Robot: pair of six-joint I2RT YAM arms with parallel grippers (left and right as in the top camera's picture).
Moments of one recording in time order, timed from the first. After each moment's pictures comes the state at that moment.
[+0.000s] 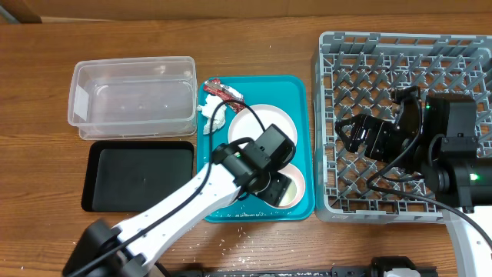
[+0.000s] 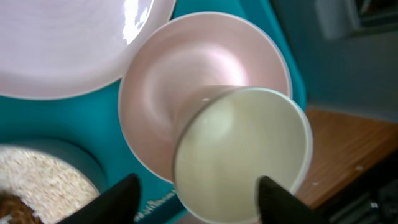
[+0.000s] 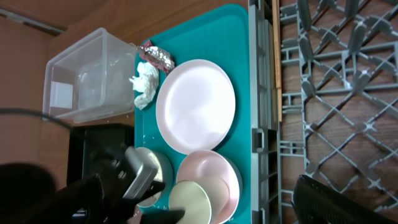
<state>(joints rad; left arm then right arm) -0.81 1.58 1.14 -0.85 0.13 -0.31 0.01 1.08 1.20 -1.03 -0.46 0.36</state>
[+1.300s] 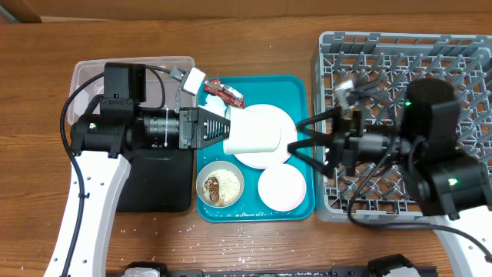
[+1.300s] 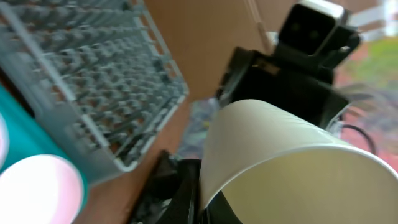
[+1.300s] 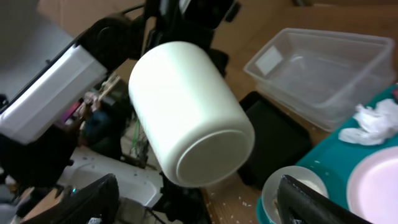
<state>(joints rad) -0.09 1.35 1.31 -0.93 1.38 -0.12 0.25 1.08 1.21 -0.63 -1.11 0.23</state>
